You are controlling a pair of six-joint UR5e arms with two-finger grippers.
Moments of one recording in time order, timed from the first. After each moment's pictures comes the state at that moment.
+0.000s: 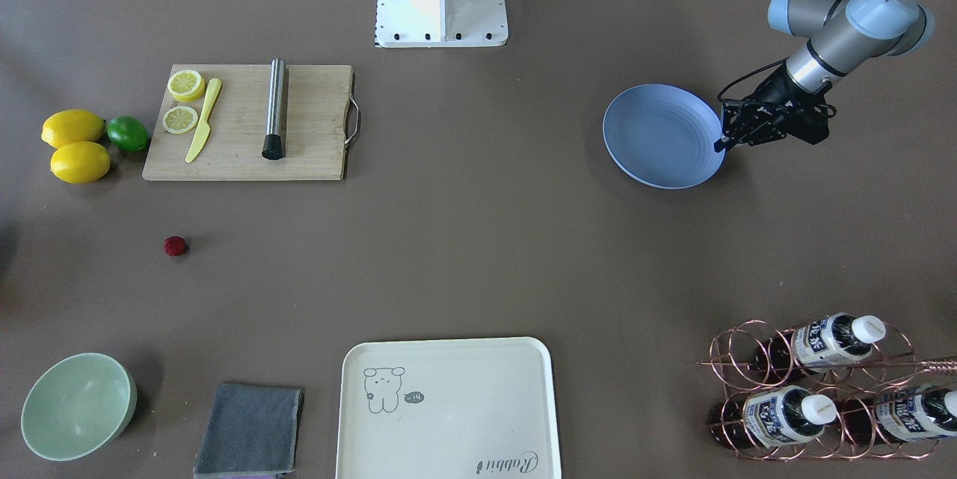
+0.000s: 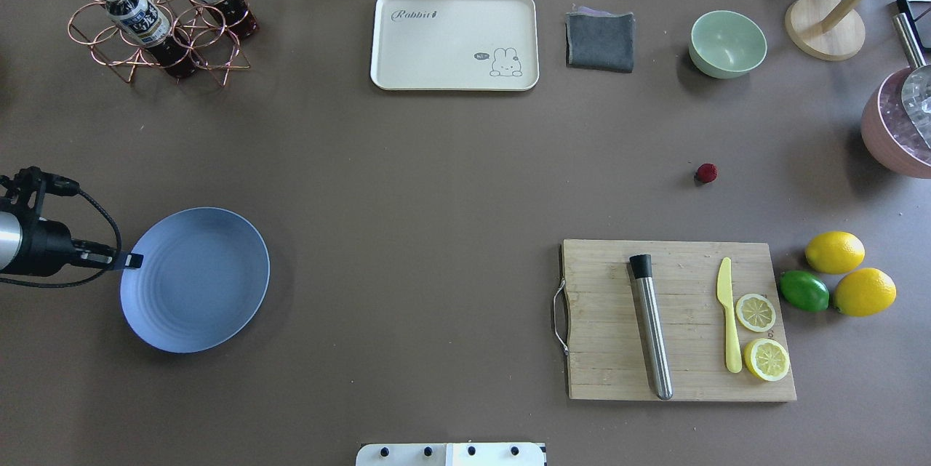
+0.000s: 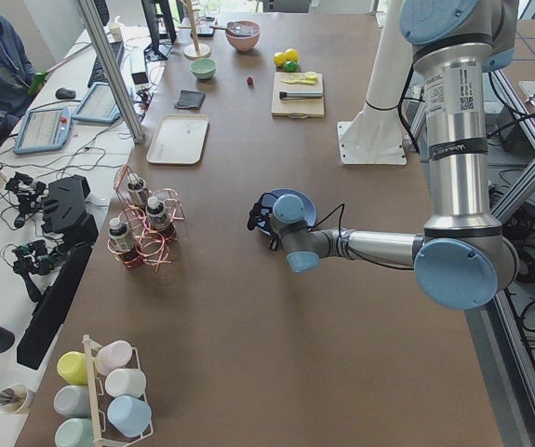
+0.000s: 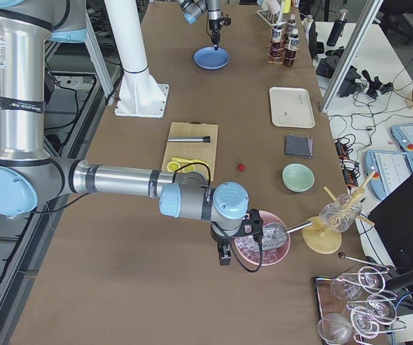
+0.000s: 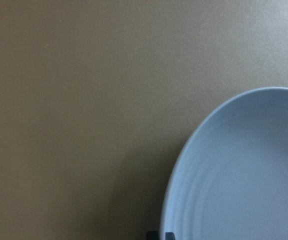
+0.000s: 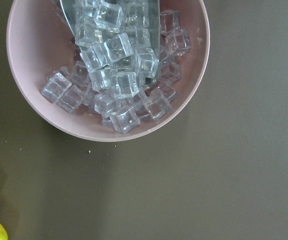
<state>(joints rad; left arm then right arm) -0.76 -1.45 -1.62 -2.72 -2.11 -0.98 1.61 -1.65 1.62 -1.60 2.35 -0.21</state>
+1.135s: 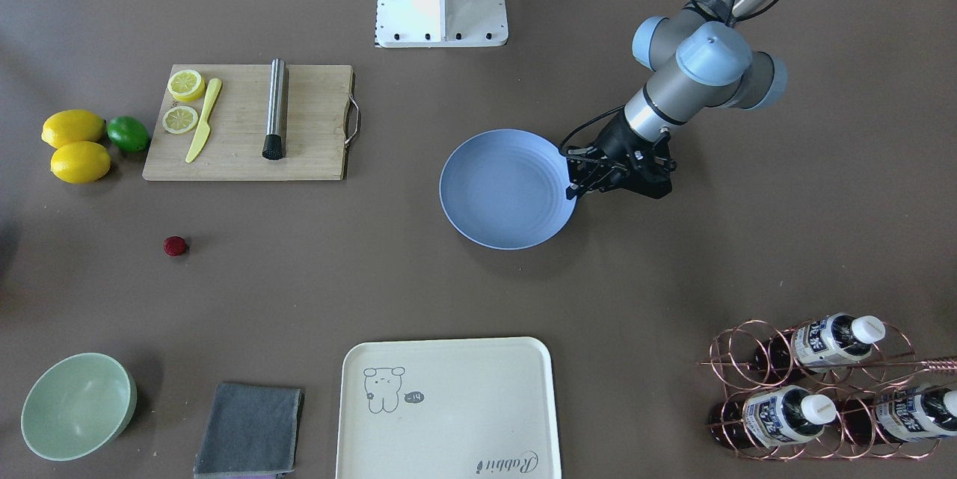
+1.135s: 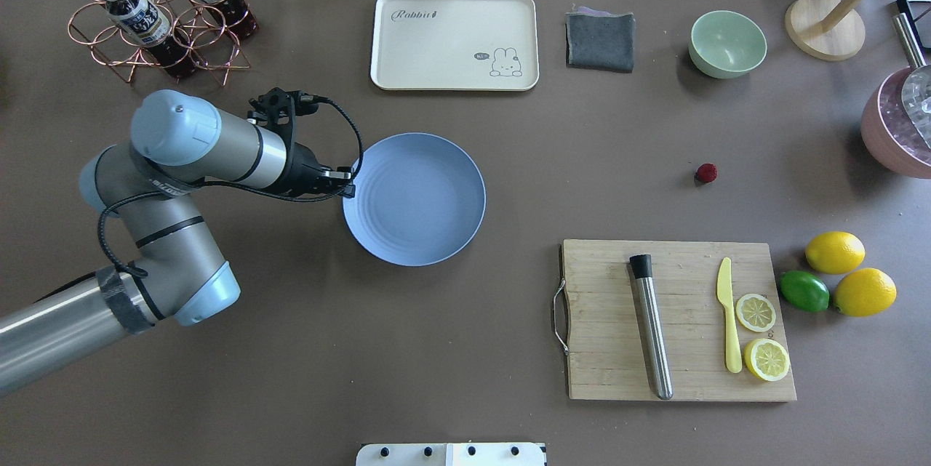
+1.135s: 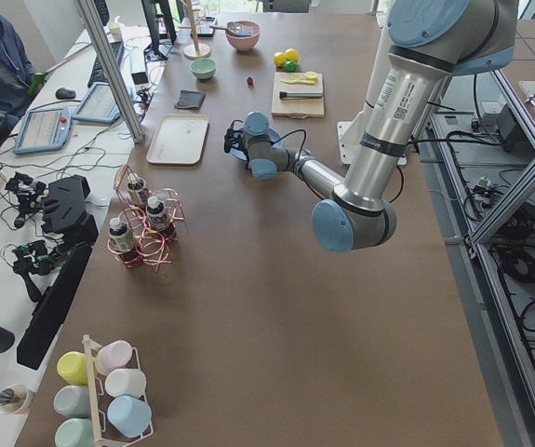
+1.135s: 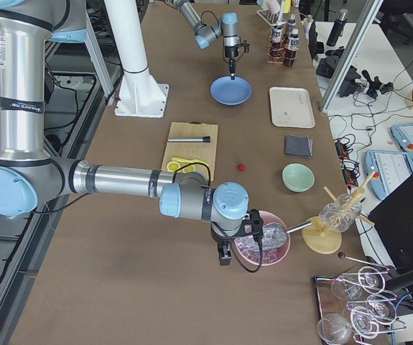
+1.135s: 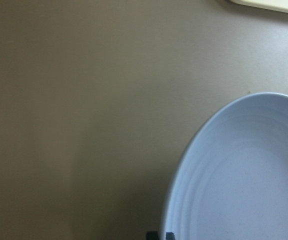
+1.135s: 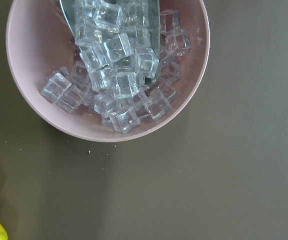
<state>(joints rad) -0.64 -2.07 -1.48 -2.33 -2.00 -1.21 1.61 -1.65 1.62 -1.60 2.35 -0.21</state>
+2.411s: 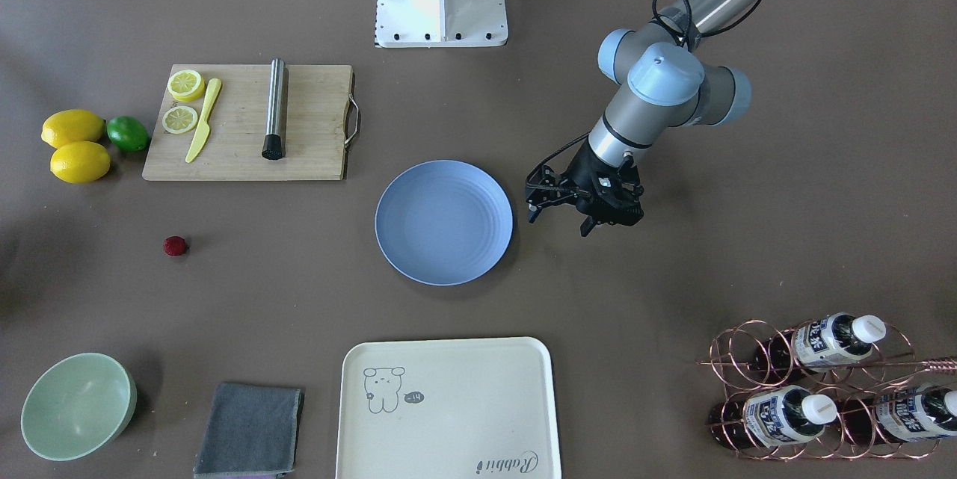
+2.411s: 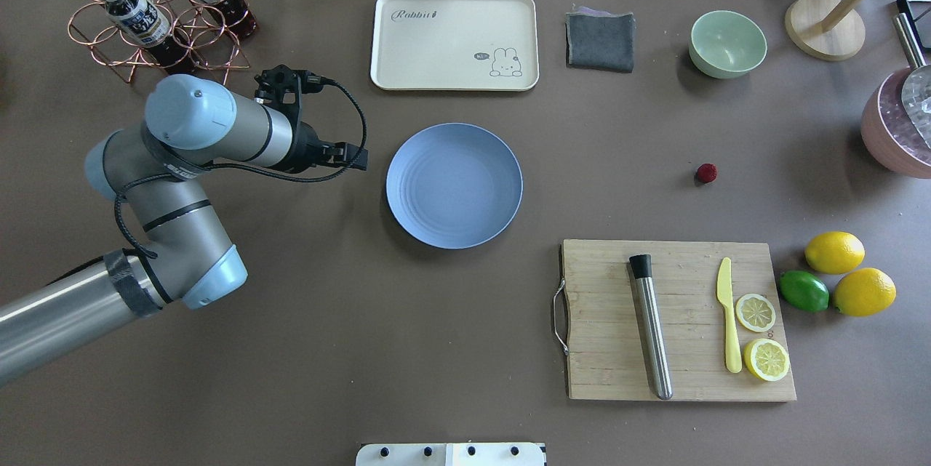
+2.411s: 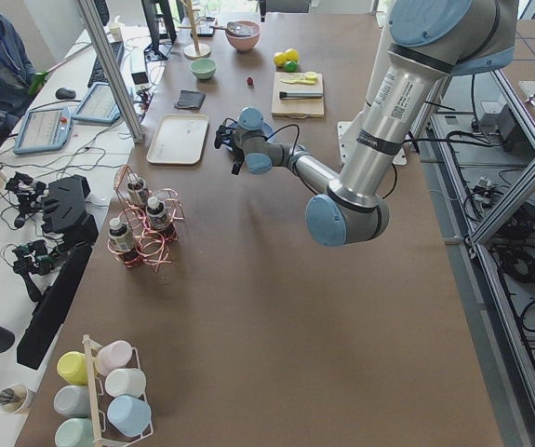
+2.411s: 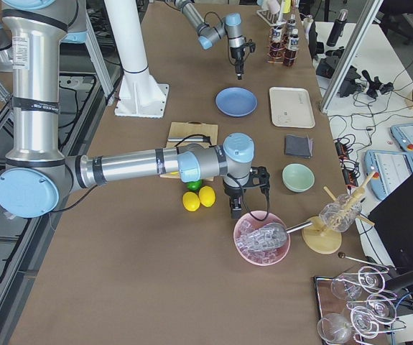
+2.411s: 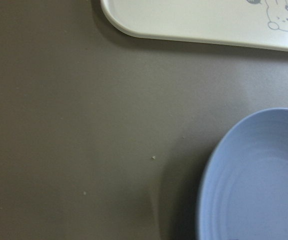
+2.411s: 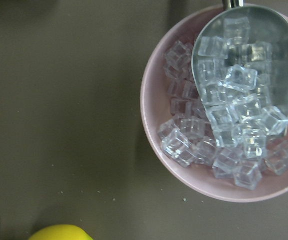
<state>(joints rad) -0.70 -2.05 -1.51 -2.24 -1.94 -1.04 1.33 -1.64 1.80 -1.43 2.28 0.29</state>
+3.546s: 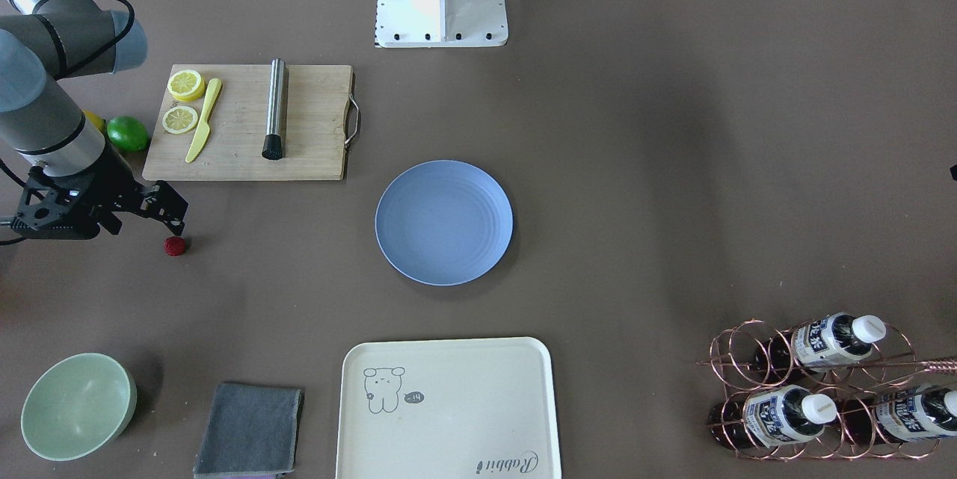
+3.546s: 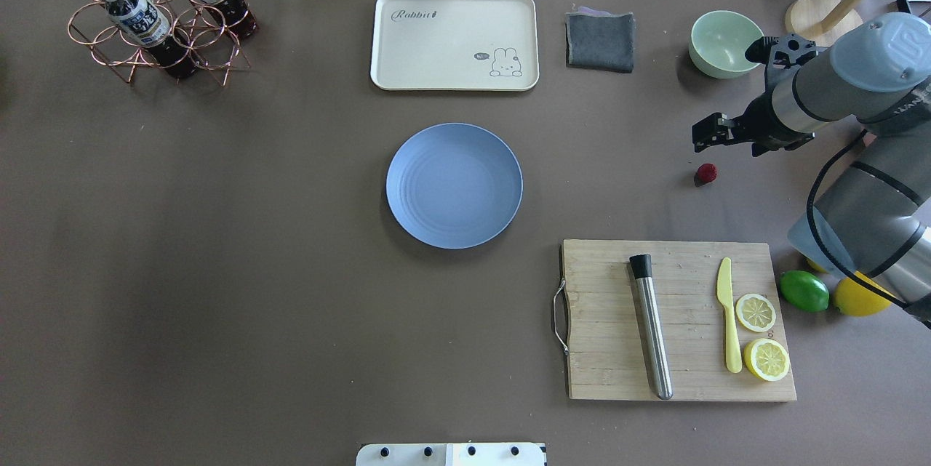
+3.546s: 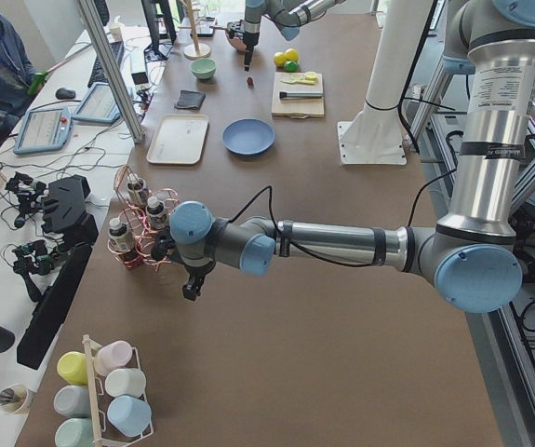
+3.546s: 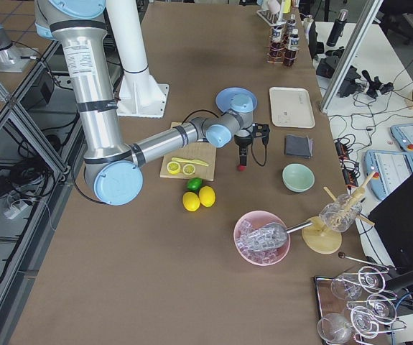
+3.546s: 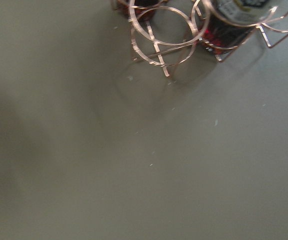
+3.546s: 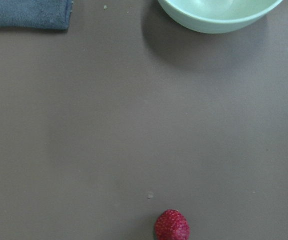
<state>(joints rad) -1.53 -1.65 -1.50 -1.79 -2.44 0.06 0.90 -1.35 1.70 -1.23 2.04 0.98</state>
